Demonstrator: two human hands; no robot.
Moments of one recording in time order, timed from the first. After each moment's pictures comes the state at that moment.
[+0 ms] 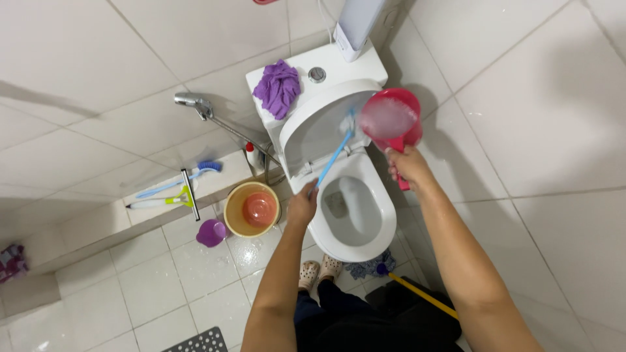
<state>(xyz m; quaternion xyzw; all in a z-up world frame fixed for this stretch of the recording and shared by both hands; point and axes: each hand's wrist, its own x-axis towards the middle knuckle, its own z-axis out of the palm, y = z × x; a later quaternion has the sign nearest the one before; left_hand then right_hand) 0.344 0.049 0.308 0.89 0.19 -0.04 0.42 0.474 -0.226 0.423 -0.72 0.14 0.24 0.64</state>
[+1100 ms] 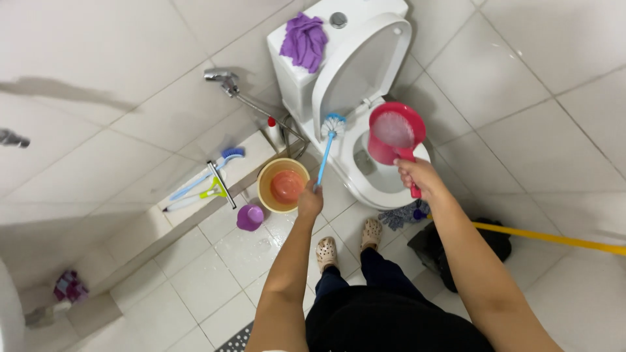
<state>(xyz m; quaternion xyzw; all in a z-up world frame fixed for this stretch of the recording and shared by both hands) 0.206 0.211 0.211 0.89 0.12 -0.05 0.43 0.255 -0.117 0.365 -0.58 0.27 0.25 0.72</state>
